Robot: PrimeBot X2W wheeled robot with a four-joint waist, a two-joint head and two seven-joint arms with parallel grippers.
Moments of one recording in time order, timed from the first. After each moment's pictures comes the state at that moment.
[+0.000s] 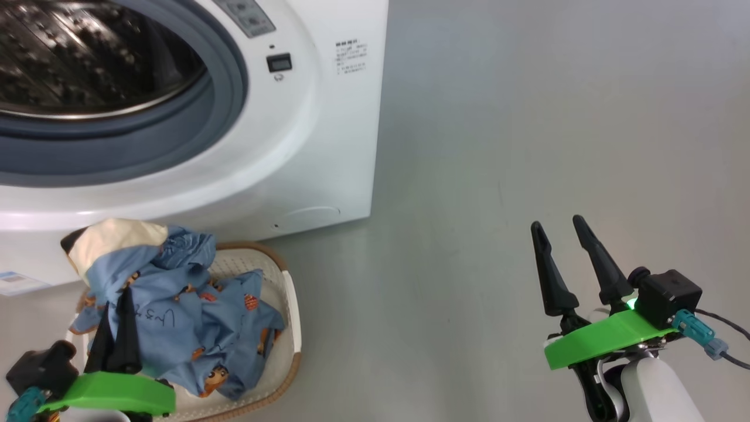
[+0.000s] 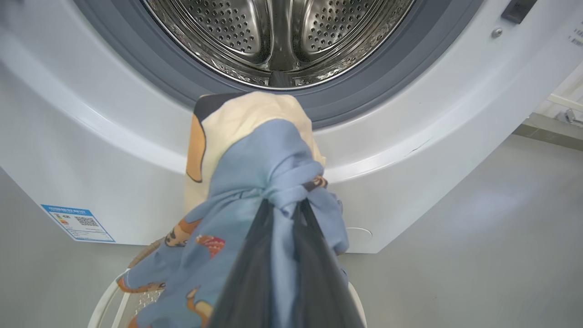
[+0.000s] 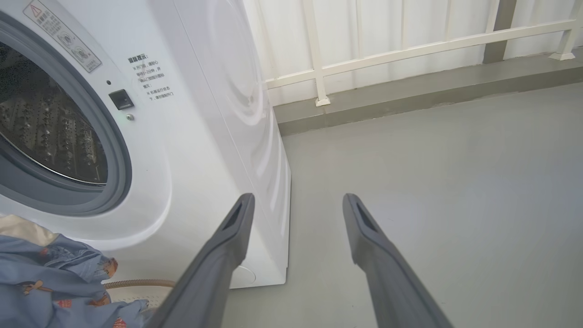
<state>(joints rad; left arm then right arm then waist) -0.20 0.09 0.07 0.41 -0.35 -0.13 -0.25 -0.23 -0.05 0.04 0.20 0.29 0.13 -0.26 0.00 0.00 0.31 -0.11</state>
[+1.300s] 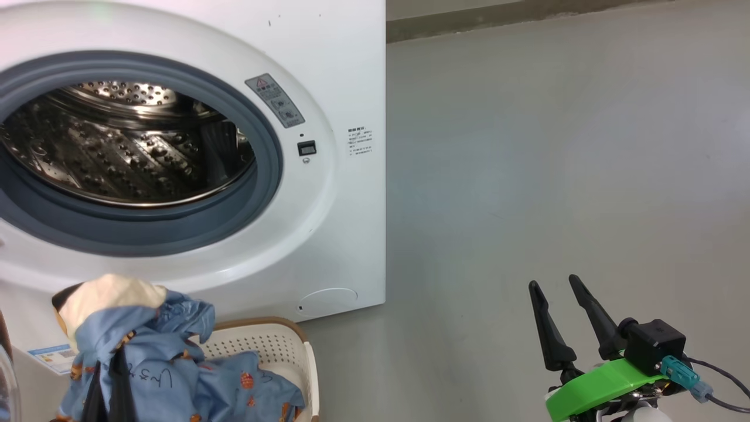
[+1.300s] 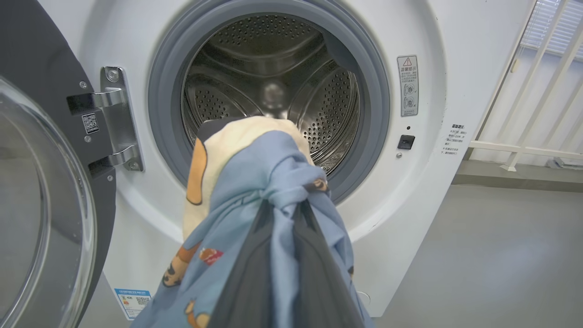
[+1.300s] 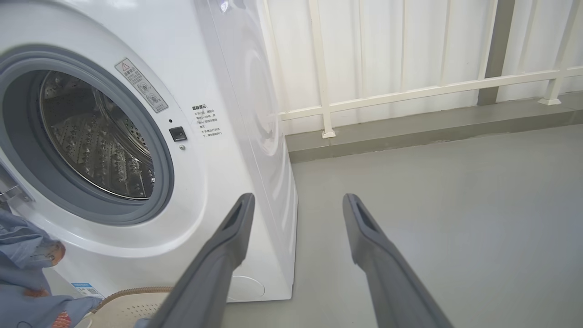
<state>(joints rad) 0.12 0.04 0.11 0.02 -0.25 -0.07 -0.25 -0.10 -0.05 0.04 0.24 0.25 0.13 -0.26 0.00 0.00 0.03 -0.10</state>
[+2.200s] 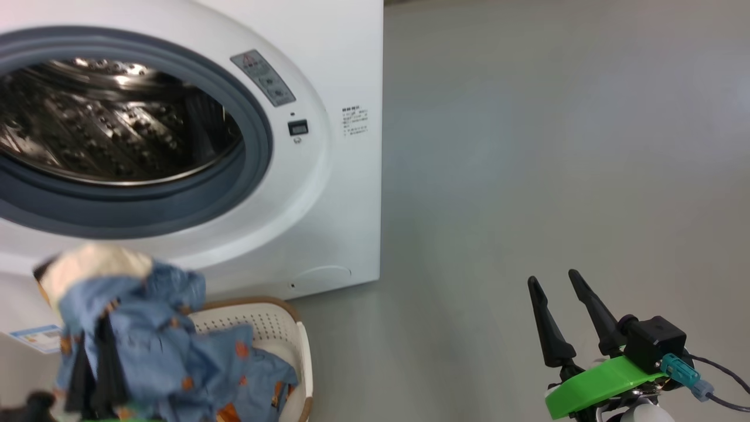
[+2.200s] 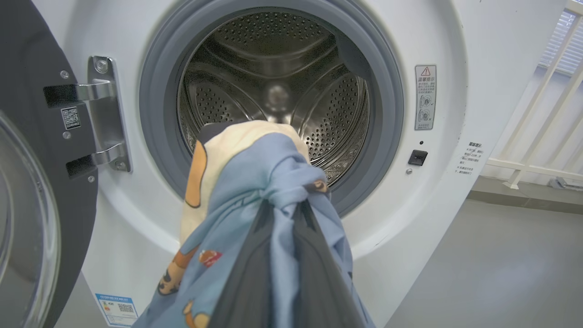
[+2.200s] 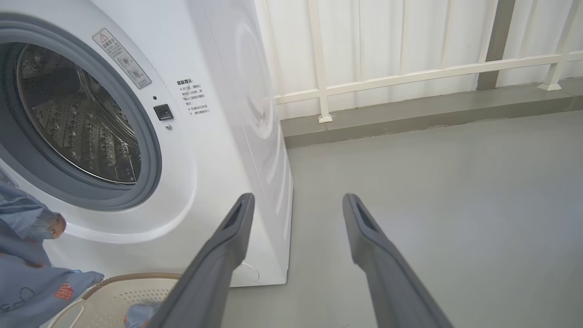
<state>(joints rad) 0.07 0.04 0.10 0.02 -0.30 -0.03 -0.25 -0.10 -0.05 0.04 0.22 0.23 0.13 -0.26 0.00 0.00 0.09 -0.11</state>
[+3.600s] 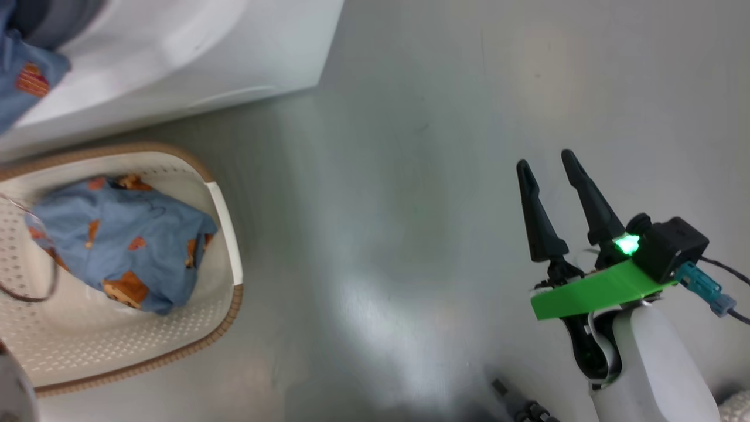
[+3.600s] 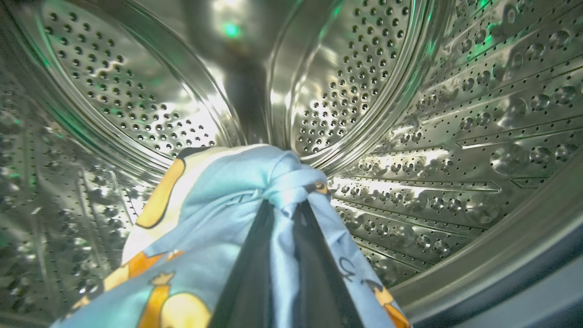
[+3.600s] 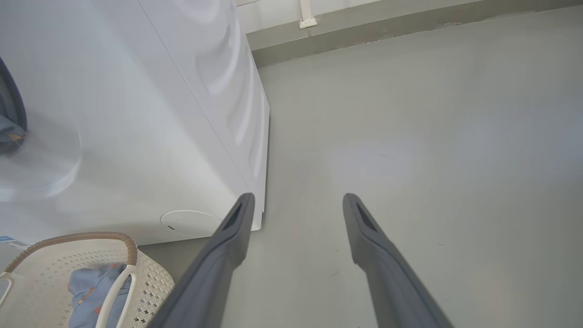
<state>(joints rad) -1.18 0.26 0.10 0.66 -0.21 -0.13 -0.12 -0.35 -0.05 0.10 0.14 0.31 0.13 -0.26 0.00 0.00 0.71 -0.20</state>
